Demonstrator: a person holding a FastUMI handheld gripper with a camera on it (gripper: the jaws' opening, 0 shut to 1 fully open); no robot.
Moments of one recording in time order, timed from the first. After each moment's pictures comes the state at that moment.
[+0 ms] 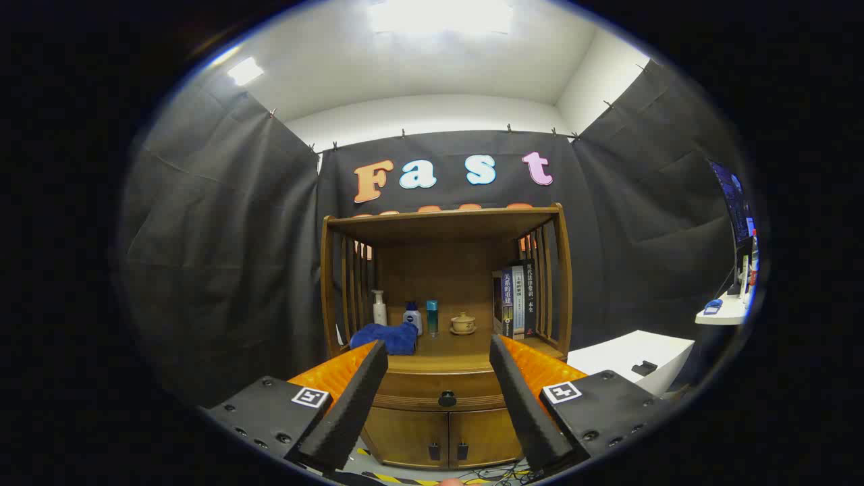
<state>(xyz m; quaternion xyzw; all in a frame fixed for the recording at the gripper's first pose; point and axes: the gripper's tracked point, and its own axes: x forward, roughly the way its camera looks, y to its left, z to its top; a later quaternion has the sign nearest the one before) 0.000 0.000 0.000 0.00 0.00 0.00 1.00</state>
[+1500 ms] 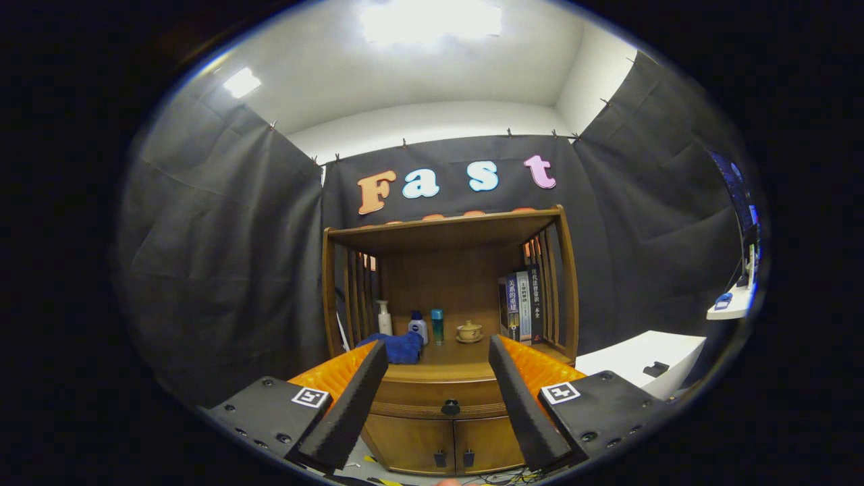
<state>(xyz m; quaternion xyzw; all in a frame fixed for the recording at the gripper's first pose) 0.013 -0.017 -0.006 0.02 -0.02 0.02 1.00</state>
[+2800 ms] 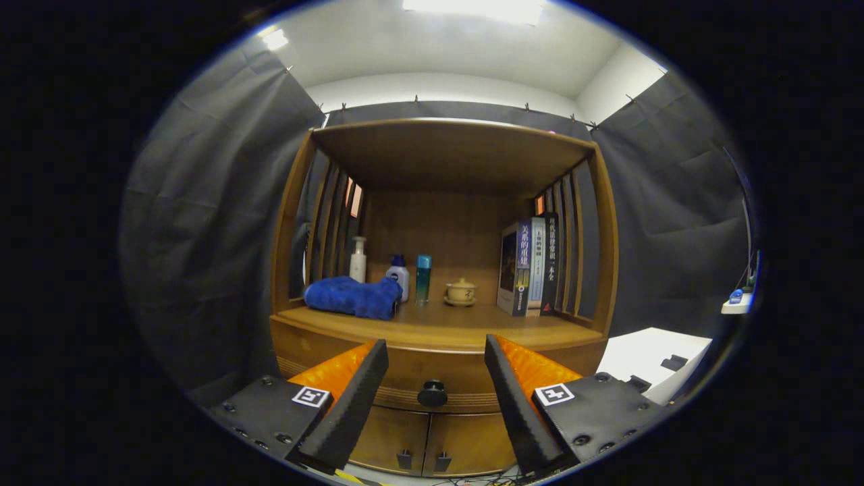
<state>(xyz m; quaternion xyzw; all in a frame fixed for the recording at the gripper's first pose) 0.149 -0.023 -0.187 -0.05 0.07 -0.01 1.00</state>
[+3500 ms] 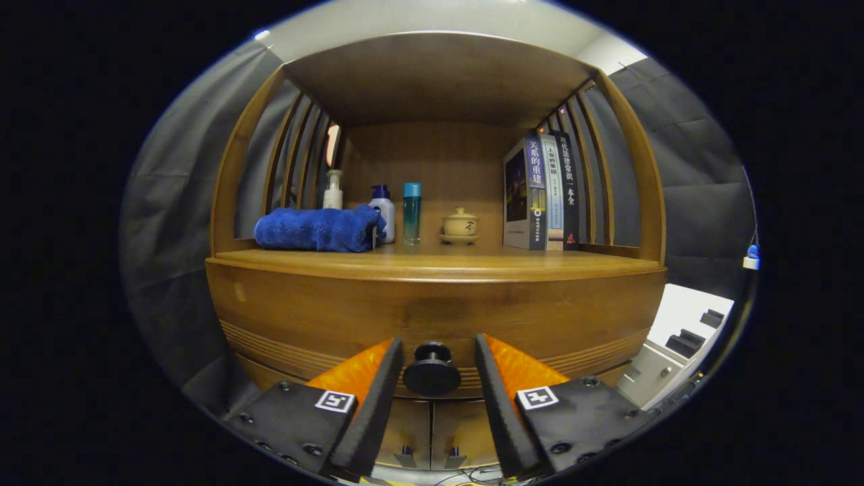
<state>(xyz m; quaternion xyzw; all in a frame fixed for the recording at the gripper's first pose) 0.224 -0.039 -0.299 -0.03 0.14 -0.04 0.99</state>
